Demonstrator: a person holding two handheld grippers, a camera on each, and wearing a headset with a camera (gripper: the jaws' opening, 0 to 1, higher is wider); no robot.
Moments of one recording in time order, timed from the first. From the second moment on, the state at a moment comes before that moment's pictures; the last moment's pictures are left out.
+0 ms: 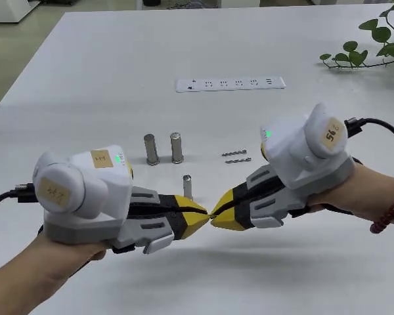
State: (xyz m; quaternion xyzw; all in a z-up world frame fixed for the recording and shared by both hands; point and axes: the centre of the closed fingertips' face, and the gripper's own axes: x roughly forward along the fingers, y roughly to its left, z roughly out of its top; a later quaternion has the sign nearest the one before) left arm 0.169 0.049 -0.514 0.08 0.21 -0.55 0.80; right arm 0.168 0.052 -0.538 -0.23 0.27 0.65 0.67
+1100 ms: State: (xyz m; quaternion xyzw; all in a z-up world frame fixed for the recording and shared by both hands) left arm 0.207 0.080 -0.543 0.12 0.20 -0.42 0.88; right arm 0.200 0.033 -0.558 -0.36 0.30 0.60 0.65
